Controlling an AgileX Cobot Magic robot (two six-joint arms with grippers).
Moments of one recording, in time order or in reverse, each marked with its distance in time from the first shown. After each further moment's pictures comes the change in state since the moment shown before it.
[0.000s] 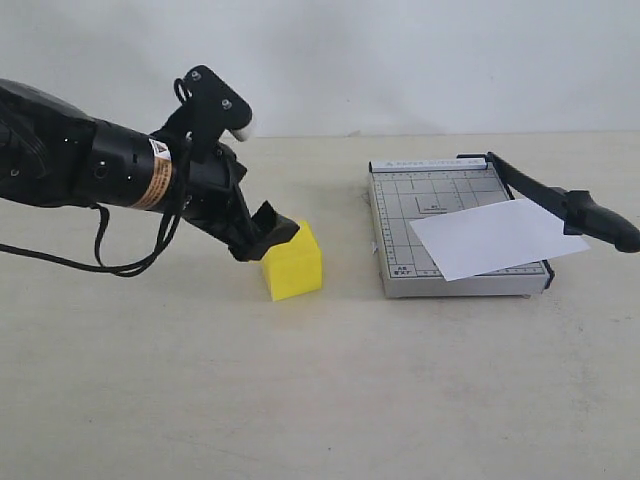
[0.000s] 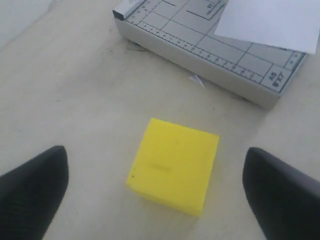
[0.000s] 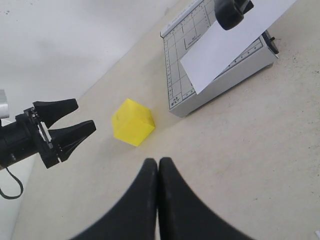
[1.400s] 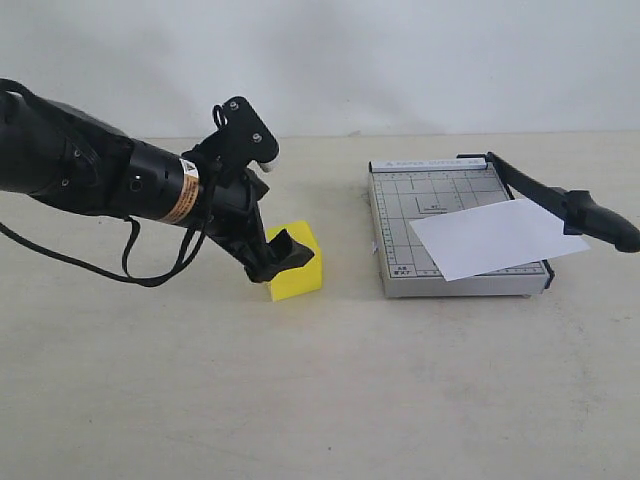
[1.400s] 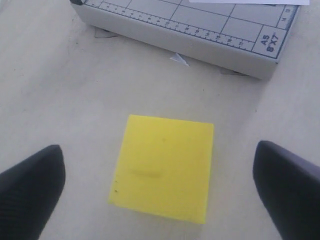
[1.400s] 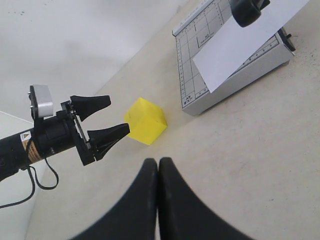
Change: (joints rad) left arm 0.000 0.126 -0.065 -0.018 -0.057 0.129; right arm 0.000 0.000 0.000 0.017 -0.038 0.000
